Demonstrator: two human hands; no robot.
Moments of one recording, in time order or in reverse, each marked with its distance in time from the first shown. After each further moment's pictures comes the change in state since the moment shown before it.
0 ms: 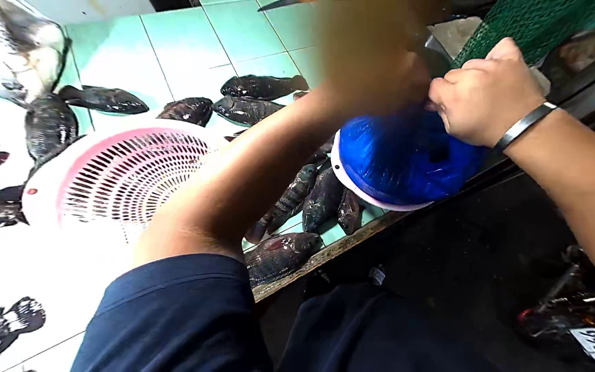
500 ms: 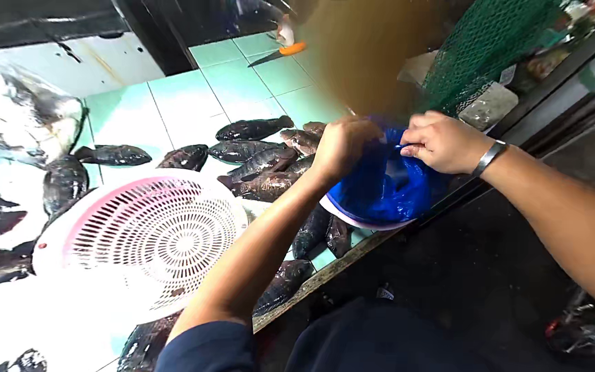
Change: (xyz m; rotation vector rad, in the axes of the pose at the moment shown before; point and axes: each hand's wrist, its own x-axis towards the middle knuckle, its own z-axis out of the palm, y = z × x) left_hand -0.022 0.044 0.048 -0.123 0.507 -0.319; right_hand -0.027 0.037 0.038 0.527 -0.005 -0.011
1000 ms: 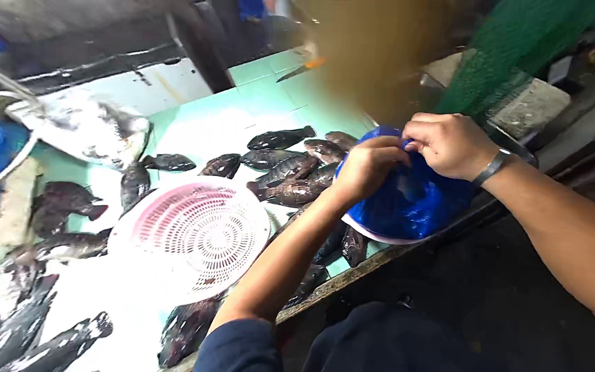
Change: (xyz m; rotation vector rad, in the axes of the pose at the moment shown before) left_hand 0.002 0.018 0.017 -0.099 -0.037 0.084; right_hand 0.019 0.007 0.003 0.054 0.244 -0.115
